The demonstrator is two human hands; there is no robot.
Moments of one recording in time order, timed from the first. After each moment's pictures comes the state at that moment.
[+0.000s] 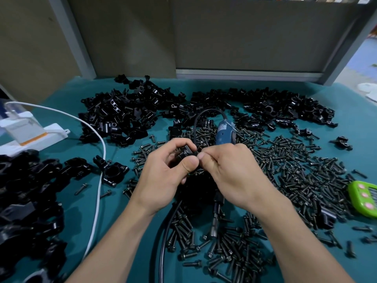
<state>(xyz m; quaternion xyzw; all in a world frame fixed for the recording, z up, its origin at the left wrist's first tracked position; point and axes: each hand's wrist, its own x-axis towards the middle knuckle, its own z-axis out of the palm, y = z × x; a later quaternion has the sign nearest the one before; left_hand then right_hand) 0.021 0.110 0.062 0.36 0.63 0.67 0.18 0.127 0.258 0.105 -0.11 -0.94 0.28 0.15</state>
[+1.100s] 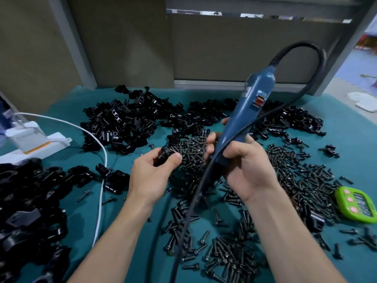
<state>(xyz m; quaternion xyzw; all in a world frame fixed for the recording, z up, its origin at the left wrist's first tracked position) 0.007 0.109 0.058 0.20 0.72 0.65 0.12 0.125 0.269 0.120 -0.06 -0.43 0.88 0.20</state>
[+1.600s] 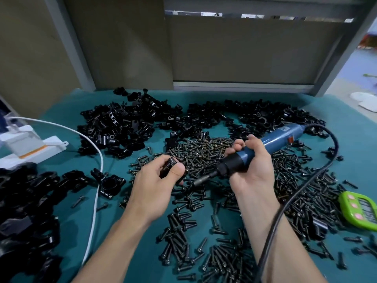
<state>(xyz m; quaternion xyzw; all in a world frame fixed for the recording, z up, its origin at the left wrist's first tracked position) 0.021 0.108 0.064 0.27 0.78 0.55 0.11 0.101 0.292 0.096 -0.19 -0.13 0.89 0.39</state>
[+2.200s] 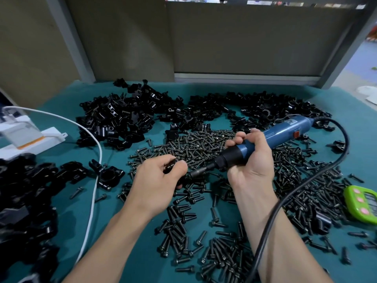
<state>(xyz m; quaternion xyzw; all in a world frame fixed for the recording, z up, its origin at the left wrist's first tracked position) 0.026 0.110 0.065 0.28 0.81 0.50 0.11 0.096 0.291 0.086 -0.17 -0.13 0.88 0.42</state>
